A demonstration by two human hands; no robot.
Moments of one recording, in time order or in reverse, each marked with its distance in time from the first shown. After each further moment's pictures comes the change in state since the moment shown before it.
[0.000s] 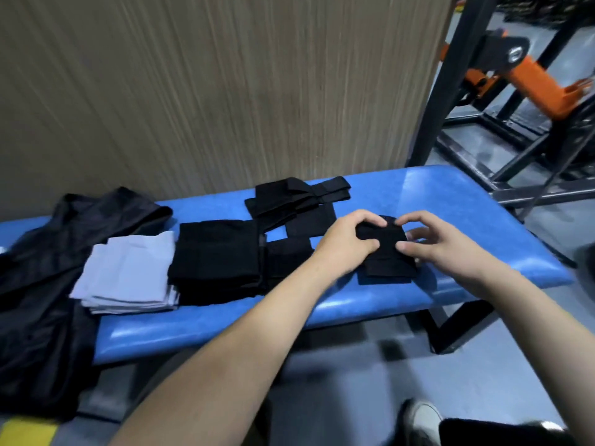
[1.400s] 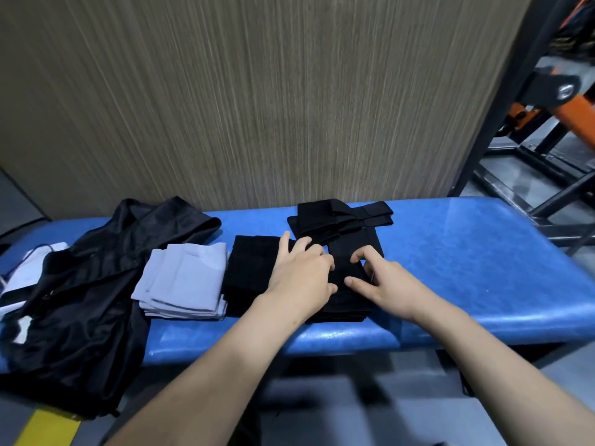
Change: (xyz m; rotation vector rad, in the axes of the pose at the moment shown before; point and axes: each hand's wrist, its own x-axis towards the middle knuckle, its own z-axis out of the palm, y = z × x) left_hand -0.059 -0.030 -0.110 1.076 0.022 0.047; right_hand 0.029 -0.036 0.131 -0.650 -0.112 -0.242
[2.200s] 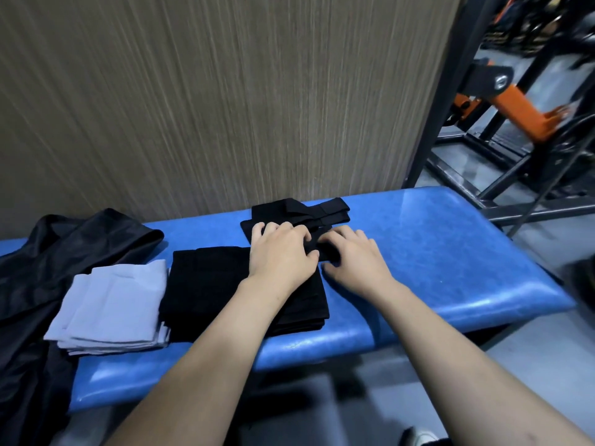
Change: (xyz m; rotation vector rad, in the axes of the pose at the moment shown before) left_hand 0.069 0.024 0.018 -0.122 0.184 -0.106; right_hand 0.041 0.044 0.001 -0.330 0.252 0.050
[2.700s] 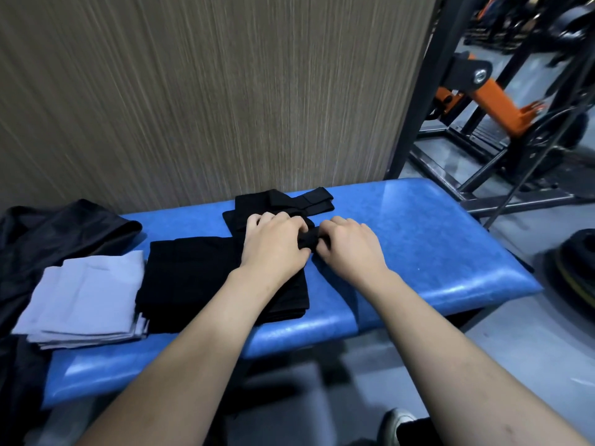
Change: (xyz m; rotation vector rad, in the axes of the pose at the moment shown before) left_hand -0.002 0.016 0.003 -0.034 0.036 0.095; right_hand -0.008 0.002 -0.020 -0.170 0.114 0.021
